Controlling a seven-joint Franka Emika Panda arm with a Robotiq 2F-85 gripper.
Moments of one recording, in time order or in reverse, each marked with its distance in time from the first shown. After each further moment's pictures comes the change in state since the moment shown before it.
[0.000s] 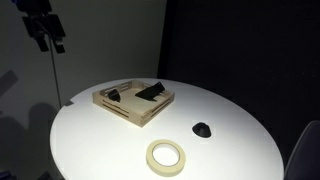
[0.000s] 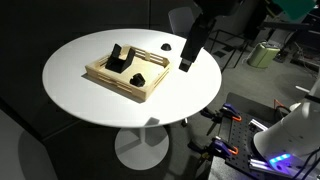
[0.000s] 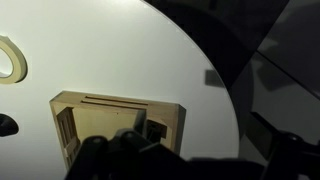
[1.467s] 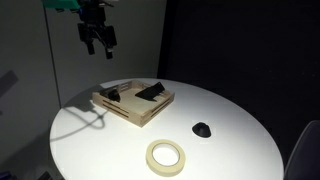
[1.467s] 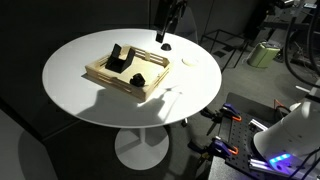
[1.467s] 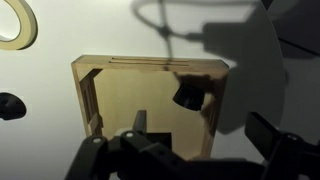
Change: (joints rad) arm -0.054 0.264 -0.220 0.187 -0.017 0.101 -0.195
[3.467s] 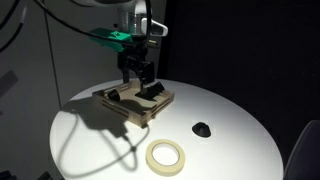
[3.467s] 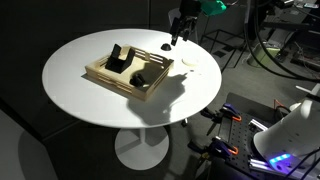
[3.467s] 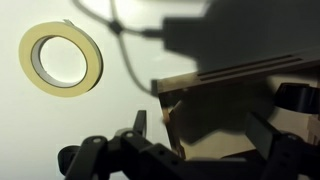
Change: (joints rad) arm -0.137 0.147 -0.197 -0.027 0.059 0.110 -0.127
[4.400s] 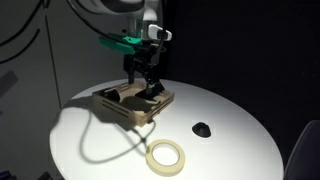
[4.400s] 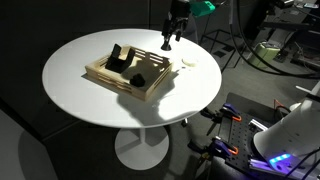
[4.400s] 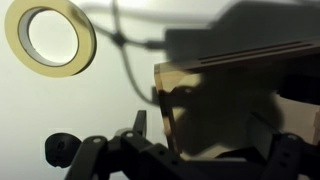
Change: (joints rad) arm 0.008 0.118 0.013 0.111 -0.005 -0.011 -0.017
